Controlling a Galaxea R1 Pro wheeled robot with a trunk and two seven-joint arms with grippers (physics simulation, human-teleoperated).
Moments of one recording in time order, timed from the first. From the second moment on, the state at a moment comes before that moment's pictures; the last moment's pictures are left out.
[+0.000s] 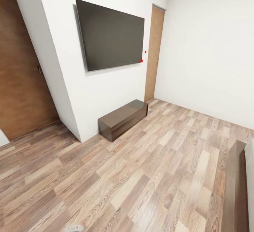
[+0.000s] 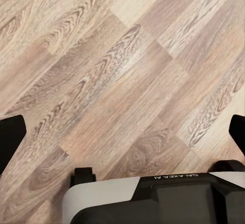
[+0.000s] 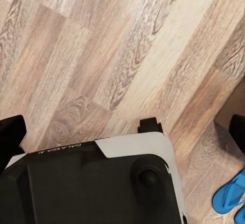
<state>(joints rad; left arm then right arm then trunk) -0.42 0.10 0.34 -0.03 -0.23 -0.14 -0.30 -0.46 -0.10 -0.03 0.04 -0.22 0.04 0.14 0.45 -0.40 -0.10</state>
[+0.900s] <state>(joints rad) -0.42 0.10 0.35 -0.03 -0.22 -0.14 -0.30 -0.46 -0.09 -0.03 0.03 -0.22 0.04 0.14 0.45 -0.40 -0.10</state>
